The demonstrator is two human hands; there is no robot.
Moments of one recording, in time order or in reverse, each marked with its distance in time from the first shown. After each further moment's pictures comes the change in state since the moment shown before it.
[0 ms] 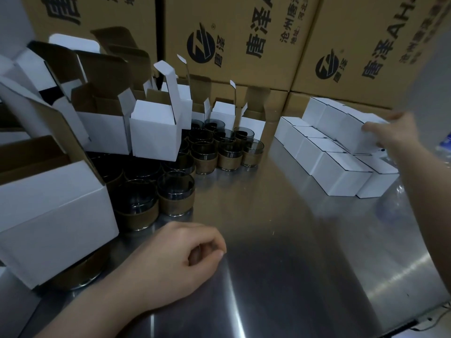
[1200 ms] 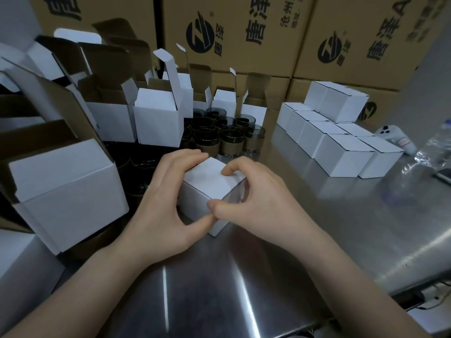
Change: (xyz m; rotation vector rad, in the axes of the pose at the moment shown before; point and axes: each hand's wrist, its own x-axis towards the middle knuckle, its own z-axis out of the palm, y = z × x) left_hand 0.005 -0.006 -0.006 0.062 0.424 0.139; right_hand -0.329 -0.045 0.026 -0.087 -0.790 -0.591
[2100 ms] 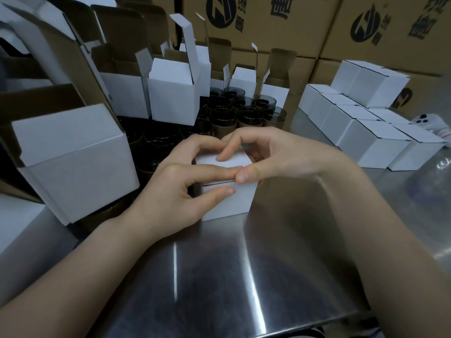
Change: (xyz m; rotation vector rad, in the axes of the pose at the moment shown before) left_hand 0.001 -0.001 -0.001 -0.010 -0.086 0.029; right_hand 0.066 0.025 -0.026 0.368 -0.632 -0.257
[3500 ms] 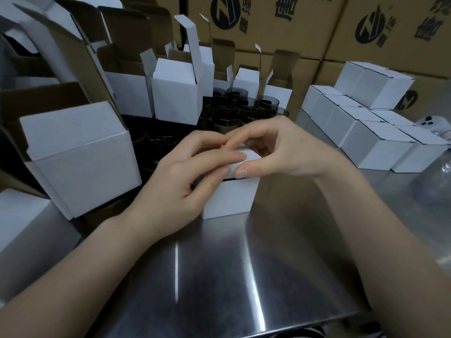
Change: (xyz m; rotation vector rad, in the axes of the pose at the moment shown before) left_hand 0.003 0.010 -0.003 0.085 0.030 0.039; right_hand 0.001 0.001 -0.002 0.028 0.078 -0.194
